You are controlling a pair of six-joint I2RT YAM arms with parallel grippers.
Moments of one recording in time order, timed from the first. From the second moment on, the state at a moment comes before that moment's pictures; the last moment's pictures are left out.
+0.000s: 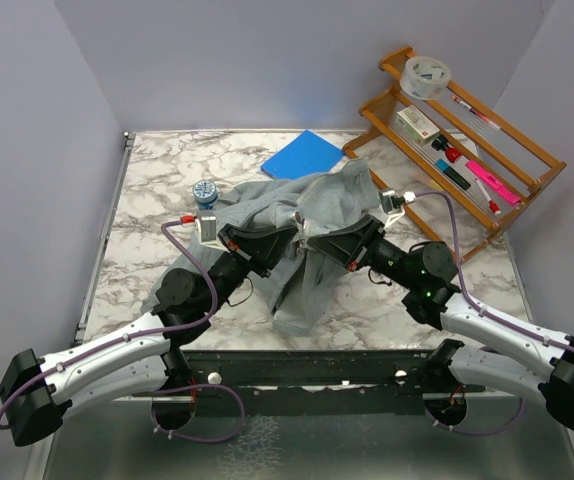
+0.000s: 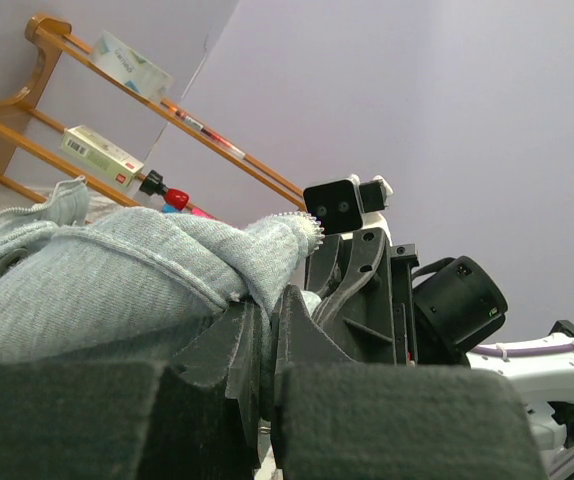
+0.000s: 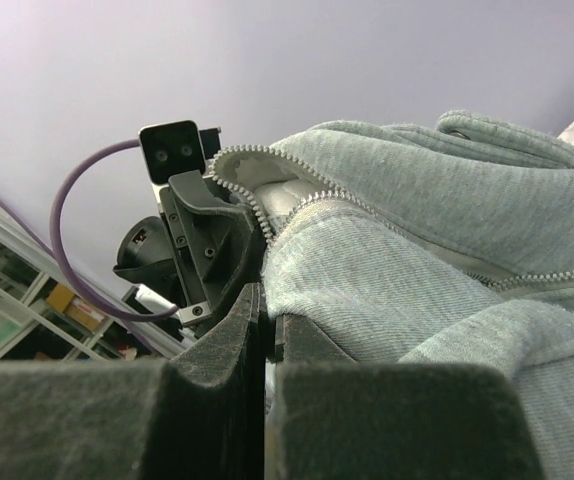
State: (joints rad) left arm -0.98 0.79 0.48 0.77 -0.16 -0.61; right arm 0.79 0.99 0.52 0.86 -0.32 1.01
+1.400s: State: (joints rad) left arm -0.98 0.78 0.47 0.78 -0.16 -0.63; right arm 0.79 0.98 0.52 0.87 -0.36 1.03
